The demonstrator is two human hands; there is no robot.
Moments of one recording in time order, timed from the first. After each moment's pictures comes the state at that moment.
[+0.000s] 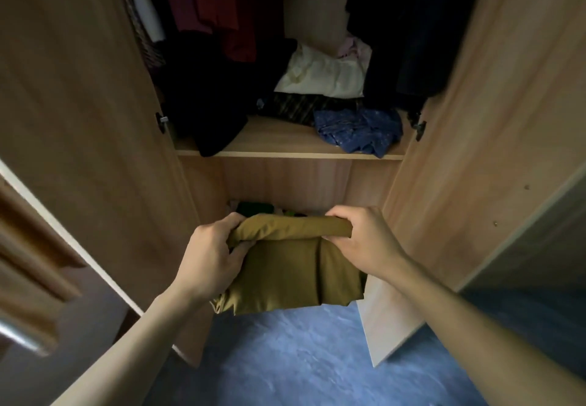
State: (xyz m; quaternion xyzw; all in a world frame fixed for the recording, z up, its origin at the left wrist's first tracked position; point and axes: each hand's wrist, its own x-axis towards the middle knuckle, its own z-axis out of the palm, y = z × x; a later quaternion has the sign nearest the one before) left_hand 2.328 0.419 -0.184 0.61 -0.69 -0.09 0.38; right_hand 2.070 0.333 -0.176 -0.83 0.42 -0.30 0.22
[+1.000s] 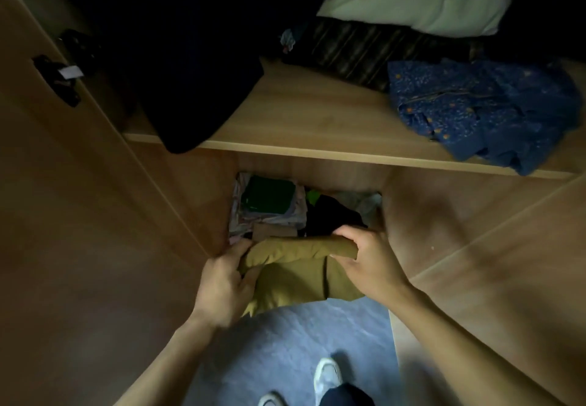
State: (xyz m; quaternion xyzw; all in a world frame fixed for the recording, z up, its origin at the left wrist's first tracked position) left_hand 2.413 0.159 -0.396 0.73 -0.56 -0.21 0.33; right_hand 2.178 0.052 -0.385 -0.80 0.47 -0.23 0.29
